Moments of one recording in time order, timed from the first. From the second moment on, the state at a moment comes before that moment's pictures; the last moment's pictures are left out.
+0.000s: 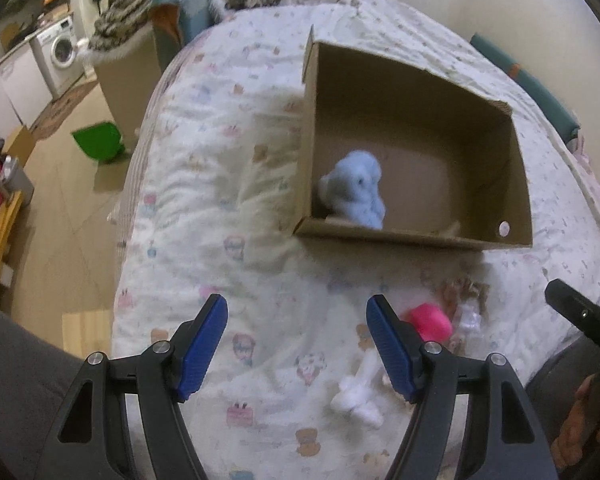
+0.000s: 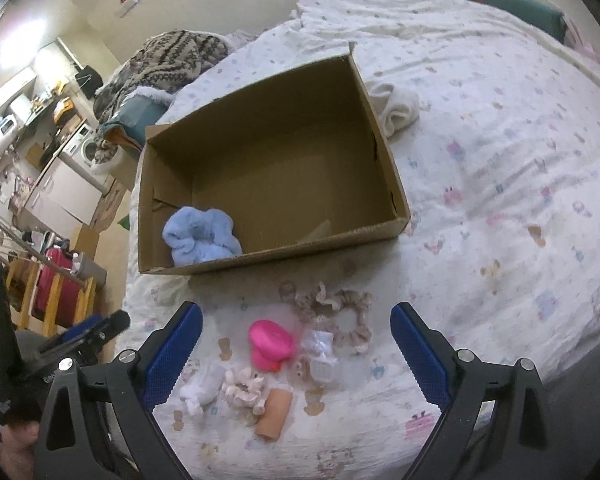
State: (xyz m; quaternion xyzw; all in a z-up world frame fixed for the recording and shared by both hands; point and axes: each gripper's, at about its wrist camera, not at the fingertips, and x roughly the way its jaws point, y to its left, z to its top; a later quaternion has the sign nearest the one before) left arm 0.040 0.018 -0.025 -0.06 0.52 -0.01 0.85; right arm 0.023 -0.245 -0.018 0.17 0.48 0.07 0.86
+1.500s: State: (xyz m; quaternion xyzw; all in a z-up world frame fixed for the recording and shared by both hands) left arm 0.049 -0.004 -0.071 -0.03 0.60 -0.02 0.80; right arm 0.046 -0.220 -0.104 0.19 0.64 0.08 0.74
